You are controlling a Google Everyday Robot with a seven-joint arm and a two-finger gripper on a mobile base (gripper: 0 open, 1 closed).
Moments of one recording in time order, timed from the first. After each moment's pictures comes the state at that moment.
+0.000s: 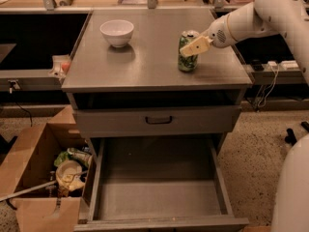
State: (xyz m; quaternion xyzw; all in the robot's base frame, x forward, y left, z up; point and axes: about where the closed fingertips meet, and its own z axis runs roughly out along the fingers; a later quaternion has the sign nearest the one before) arm 0.751 -0.155 0.885 -0.40 0.81 0.18 0.40
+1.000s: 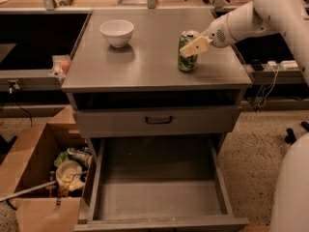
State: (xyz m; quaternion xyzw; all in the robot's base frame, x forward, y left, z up) arm 0.751 -0.155 0.887 -0.40 0.81 0.18 0.40
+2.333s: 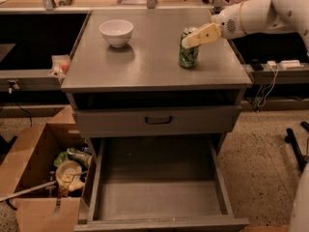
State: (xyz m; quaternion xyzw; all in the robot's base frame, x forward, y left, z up) arm 0.745 -0.159 0.938 -0.38 0.77 0.22 0.47
